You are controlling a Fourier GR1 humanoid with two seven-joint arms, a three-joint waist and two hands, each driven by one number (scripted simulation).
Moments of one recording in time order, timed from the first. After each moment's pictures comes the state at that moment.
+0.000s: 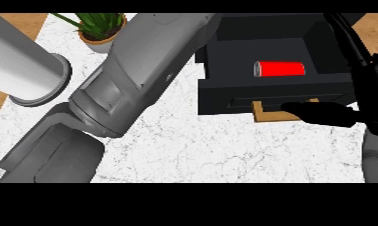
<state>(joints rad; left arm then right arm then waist) -1.64 0.00 -0.30 -0.30 0.61 0.65 0.00 -0.30 -0.33 0.01 -1.90 0.54 0.07 0.15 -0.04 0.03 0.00</state>
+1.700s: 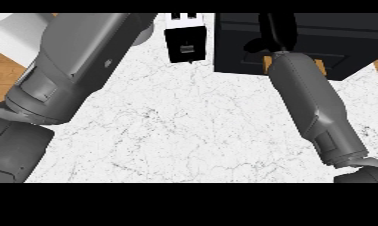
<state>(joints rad) -1.49 0.20 -0.29 -0.50 0.53 0.53 0.14 -0.97 -0.18 -0.01 -0.57 1.06 -0.61 -0.05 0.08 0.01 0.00</state>
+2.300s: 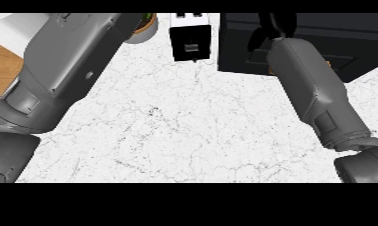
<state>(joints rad) -1.36 0.27 -0.32 -0.67 0.51 0.52 0.19 -1.13 -0.20 -0.07 -0.36 1.06 -0.62 -0.09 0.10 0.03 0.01</state>
